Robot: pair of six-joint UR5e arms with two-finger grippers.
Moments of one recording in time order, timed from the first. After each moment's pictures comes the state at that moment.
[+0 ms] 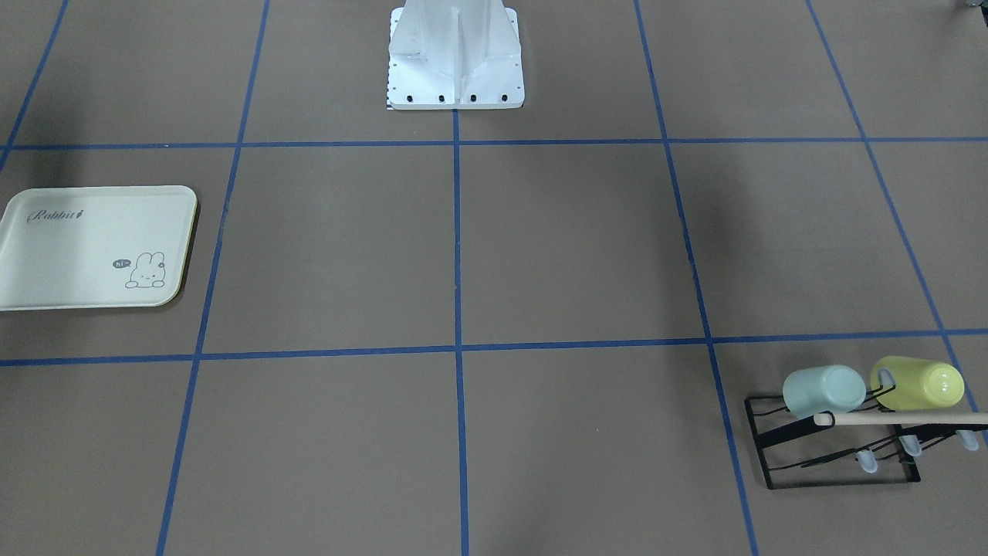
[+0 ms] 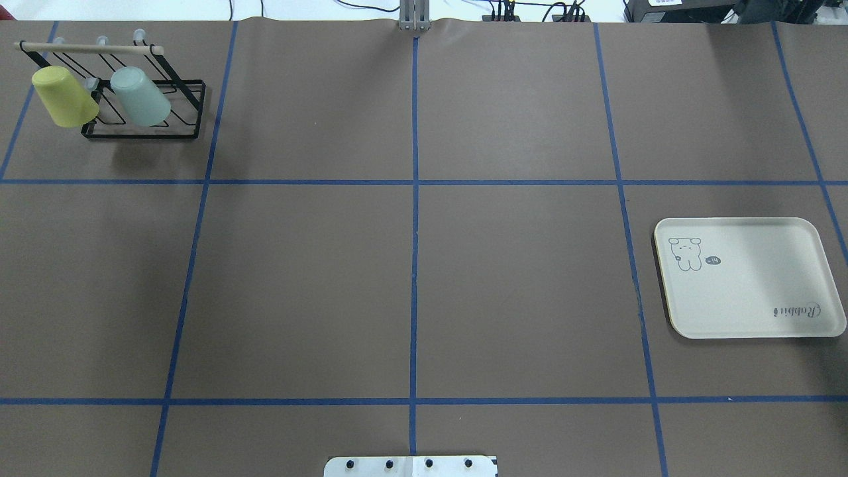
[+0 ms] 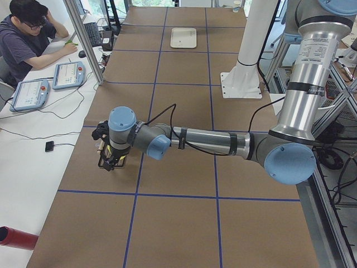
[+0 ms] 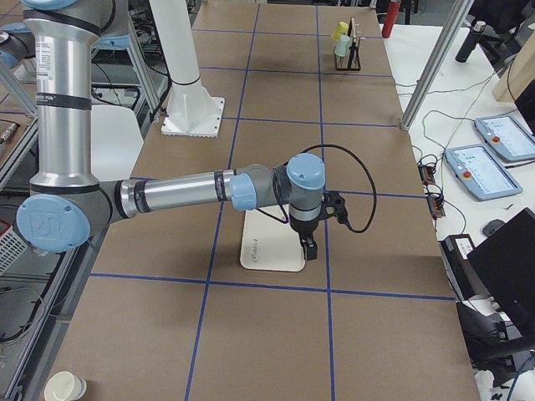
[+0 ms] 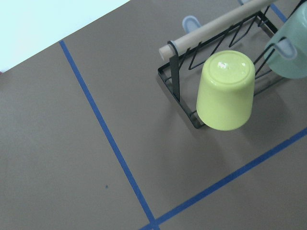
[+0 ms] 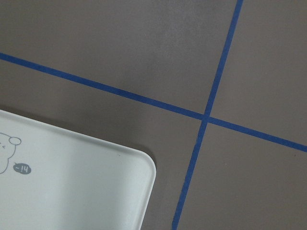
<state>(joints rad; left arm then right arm) -1.50 -1.79 -1.45 -1.98 -2.34 0.06 1.47 -1.63 1.80 -1.55 2.29 -0.08</state>
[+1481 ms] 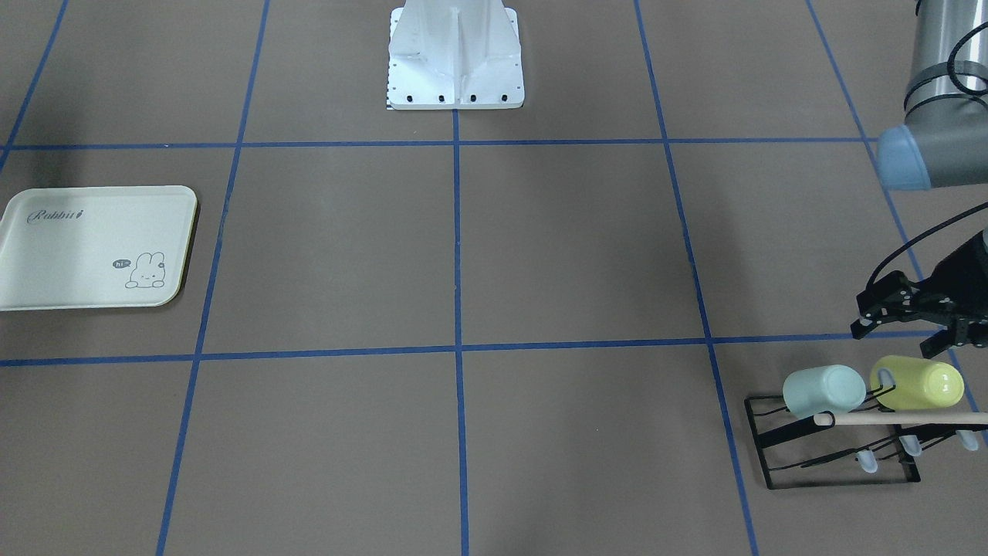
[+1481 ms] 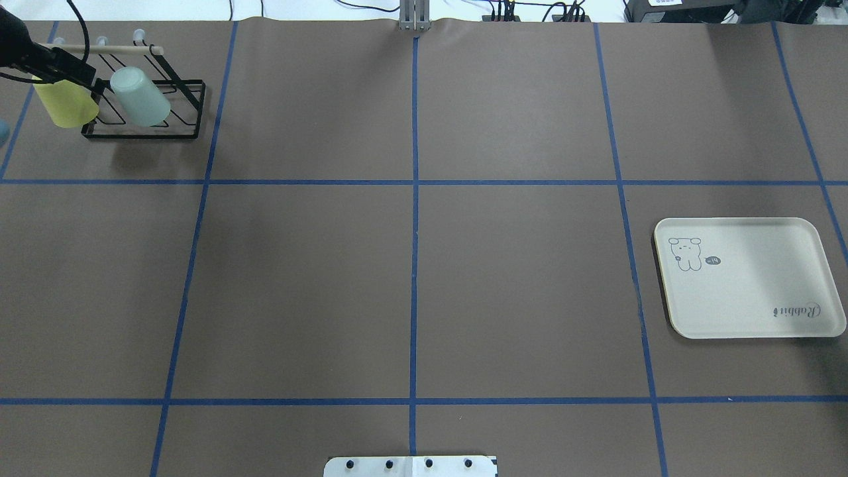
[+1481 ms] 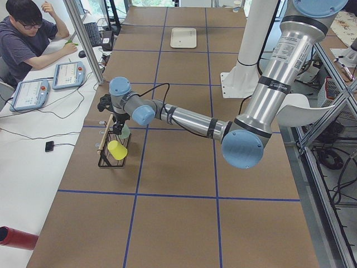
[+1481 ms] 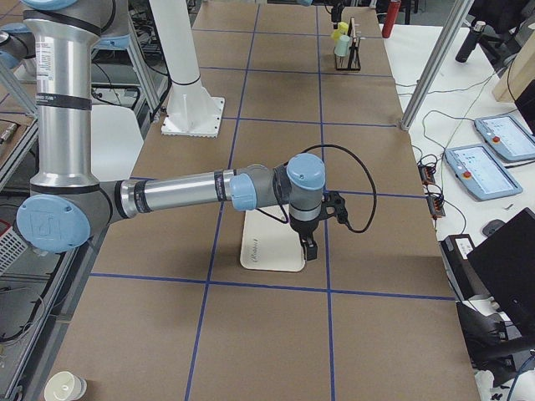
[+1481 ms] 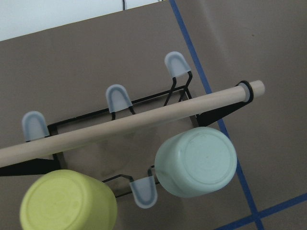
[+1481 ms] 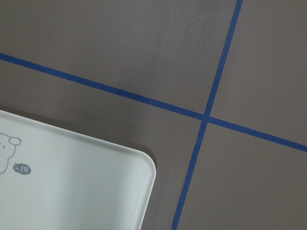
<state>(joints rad) -1.23 -1.97 -1.45 -1.96 -2.29 -0.44 1.47 -1.63 1.80 -1.55 2.29 -0.08</state>
